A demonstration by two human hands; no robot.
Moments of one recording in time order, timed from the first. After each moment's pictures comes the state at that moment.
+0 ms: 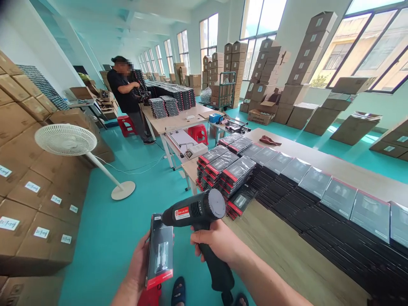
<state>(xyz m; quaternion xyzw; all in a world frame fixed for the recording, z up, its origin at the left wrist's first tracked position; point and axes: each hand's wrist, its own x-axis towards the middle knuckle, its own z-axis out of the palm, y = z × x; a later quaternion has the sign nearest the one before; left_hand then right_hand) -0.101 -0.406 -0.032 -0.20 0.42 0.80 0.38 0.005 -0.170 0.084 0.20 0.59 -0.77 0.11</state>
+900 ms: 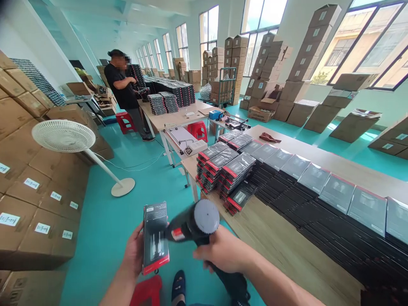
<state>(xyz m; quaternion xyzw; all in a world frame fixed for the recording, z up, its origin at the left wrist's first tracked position) -0.120 -0.414 -0.029 -0.16 0.41 0.82 0.37 0.026 -0.172 0.091 0.13 0.72 -0.66 0.20</state>
